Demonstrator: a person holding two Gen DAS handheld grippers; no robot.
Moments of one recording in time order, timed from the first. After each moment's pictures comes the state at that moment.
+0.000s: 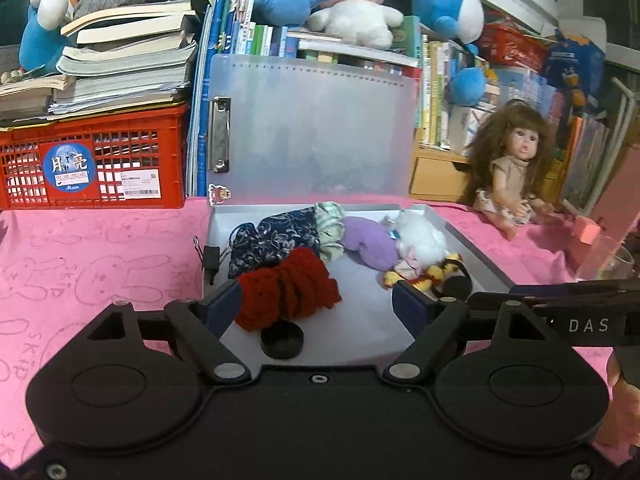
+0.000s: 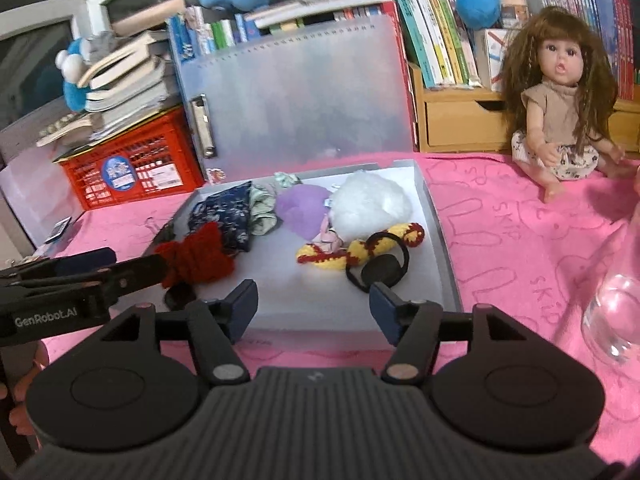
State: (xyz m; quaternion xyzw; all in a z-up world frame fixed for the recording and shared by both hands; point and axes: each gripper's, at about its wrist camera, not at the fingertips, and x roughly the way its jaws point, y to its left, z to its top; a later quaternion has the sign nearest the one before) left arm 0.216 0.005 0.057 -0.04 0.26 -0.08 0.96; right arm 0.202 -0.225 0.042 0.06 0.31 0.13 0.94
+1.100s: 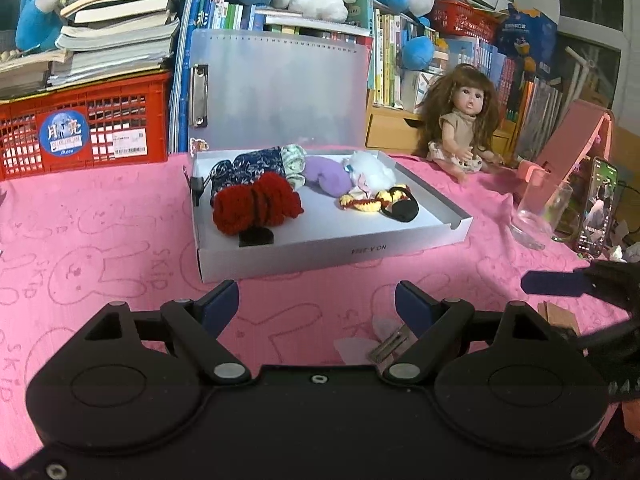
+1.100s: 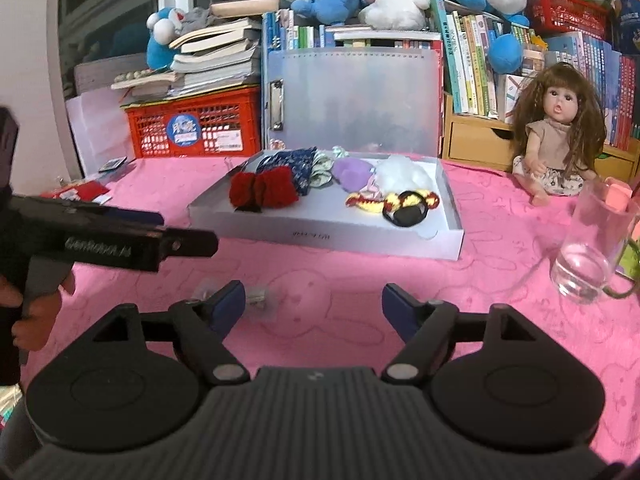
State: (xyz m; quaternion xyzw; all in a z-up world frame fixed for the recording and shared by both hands) left arm 0.129 0.014 0.038 -0.03 0.29 -0.13 0.95; right arm 0.070 -0.212 0.030 -0.02 0.26 0.17 0.95
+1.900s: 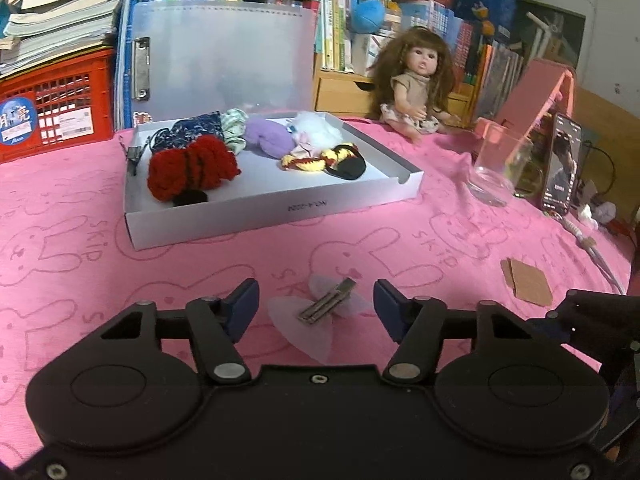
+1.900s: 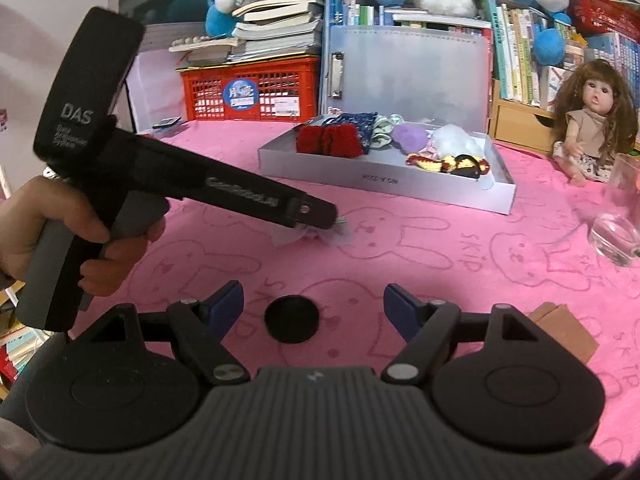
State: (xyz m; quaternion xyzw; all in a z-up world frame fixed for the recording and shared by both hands) left arm 0.122 -0.021 0.018 -0.01 0.32 -0.19 0.93; right arm 0.017 -0.189 0.001 -0.05 0.27 0.23 0.93
